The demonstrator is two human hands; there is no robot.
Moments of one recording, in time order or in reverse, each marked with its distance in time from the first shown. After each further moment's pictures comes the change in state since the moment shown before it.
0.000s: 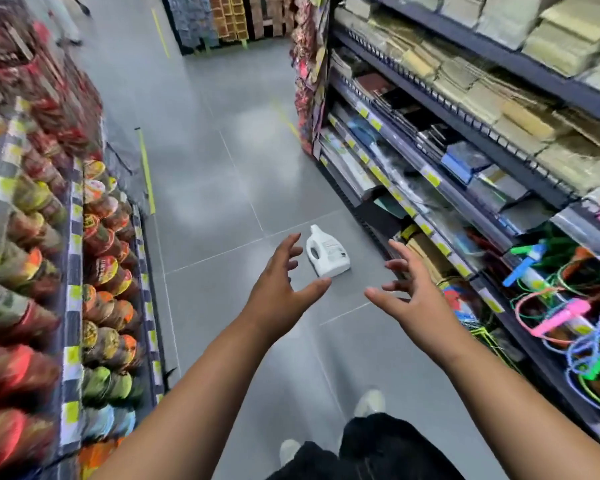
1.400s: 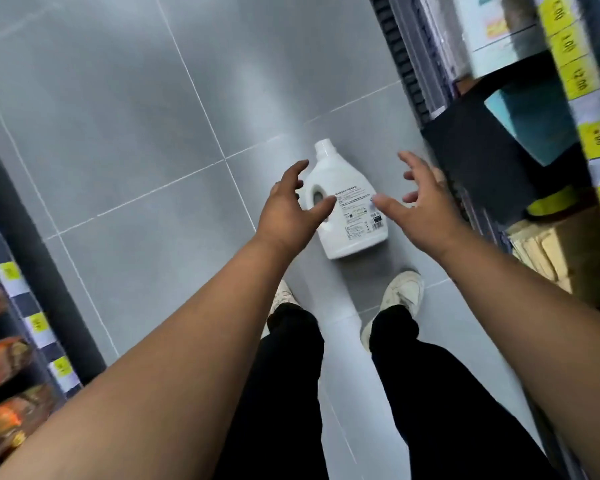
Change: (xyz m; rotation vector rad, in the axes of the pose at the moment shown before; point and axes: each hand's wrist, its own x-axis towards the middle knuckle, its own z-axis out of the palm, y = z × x) left_hand 0.664 -0.378 0.174 0.066 -0.086 -0.564; right_hand 0.701 0.388 0.083 -0.407 -0.176 0.432
